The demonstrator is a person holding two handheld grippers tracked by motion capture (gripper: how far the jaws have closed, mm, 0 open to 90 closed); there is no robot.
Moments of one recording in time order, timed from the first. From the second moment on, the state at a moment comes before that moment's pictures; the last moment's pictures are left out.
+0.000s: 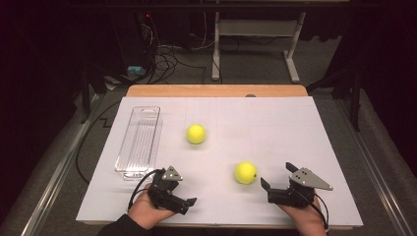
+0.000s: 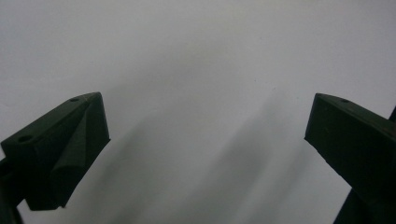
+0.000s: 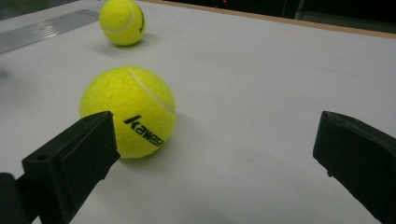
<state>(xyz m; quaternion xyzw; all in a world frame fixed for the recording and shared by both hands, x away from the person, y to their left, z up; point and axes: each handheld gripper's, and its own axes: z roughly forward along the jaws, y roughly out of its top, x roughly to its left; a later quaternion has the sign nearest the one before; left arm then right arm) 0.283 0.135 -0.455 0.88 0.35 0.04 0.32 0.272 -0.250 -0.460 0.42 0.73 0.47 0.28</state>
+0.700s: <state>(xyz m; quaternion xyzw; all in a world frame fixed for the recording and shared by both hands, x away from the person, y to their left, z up) 0.303 0.105 -0.436 0.93 0.31 -0.01 0.21 0.274 -0.235 -0.456 0.40 0.74 0.49 0.24</state>
